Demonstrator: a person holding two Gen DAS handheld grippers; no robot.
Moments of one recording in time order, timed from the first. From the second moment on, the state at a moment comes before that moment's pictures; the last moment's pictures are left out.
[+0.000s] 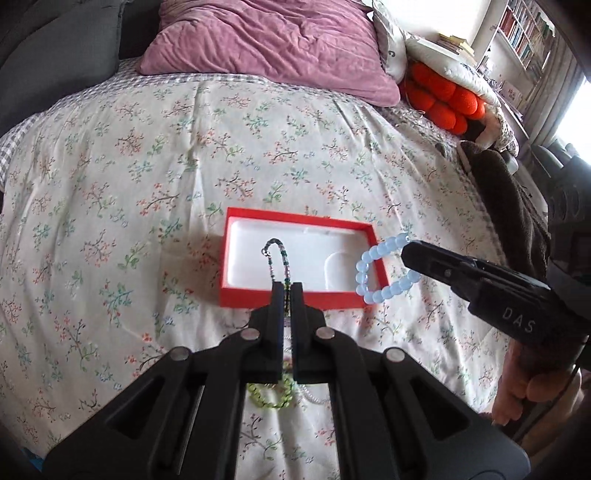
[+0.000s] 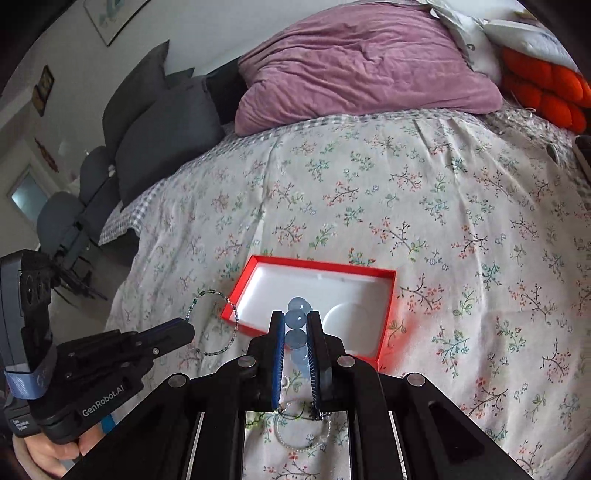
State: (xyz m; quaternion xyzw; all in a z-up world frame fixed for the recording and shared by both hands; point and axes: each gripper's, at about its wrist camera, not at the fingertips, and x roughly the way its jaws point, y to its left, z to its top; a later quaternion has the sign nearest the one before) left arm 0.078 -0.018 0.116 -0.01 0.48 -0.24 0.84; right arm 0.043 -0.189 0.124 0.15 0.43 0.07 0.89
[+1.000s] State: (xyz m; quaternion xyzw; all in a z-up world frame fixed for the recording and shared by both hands) left arm 0.117 -0.025 0.040 0.01 0.56 -0.14 0.82; right arm 0.089 -0.216 0.044 0.15 0.50 0.03 0.85
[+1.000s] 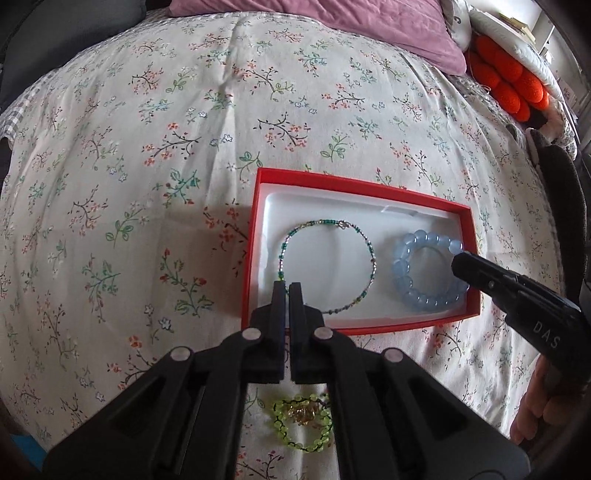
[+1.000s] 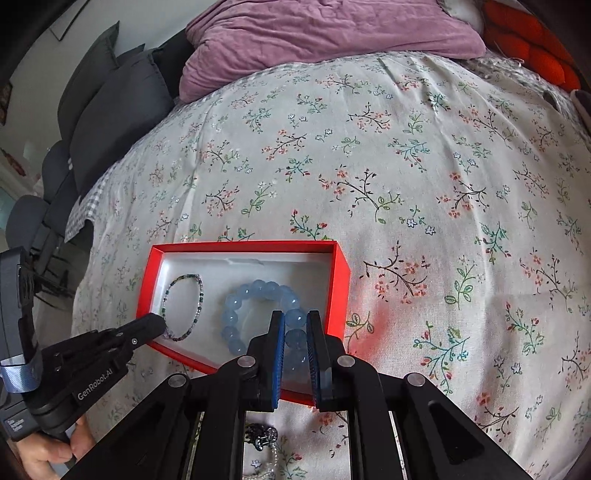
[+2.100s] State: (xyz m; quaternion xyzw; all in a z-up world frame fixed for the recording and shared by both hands) left arm 0.045 -0.006 0.081 0.05 0.51 -0.12 0.85; right arm 0.002 -0.224 0.096 0.08 0.46 0.01 0.88
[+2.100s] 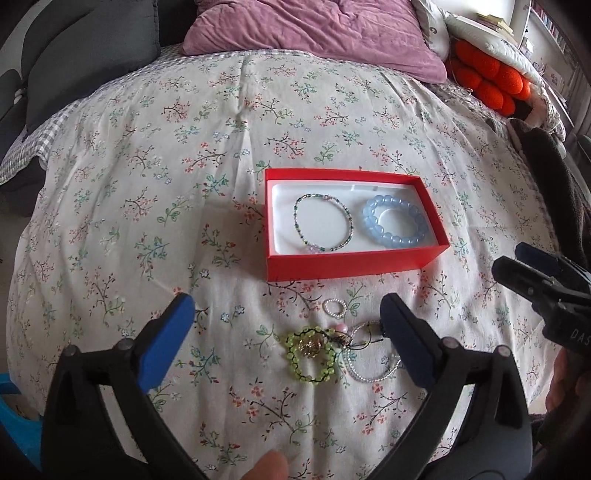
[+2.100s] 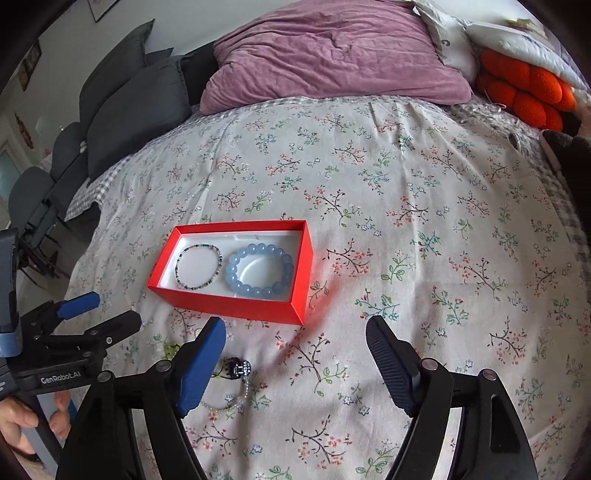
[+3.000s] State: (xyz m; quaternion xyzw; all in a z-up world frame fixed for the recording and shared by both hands) left arm 0.025 0.024 0.015 0.07 0.57 -0.13 0.81; right arm -0.017 -0.178 0.014 0.02 0.56 0.03 0.83
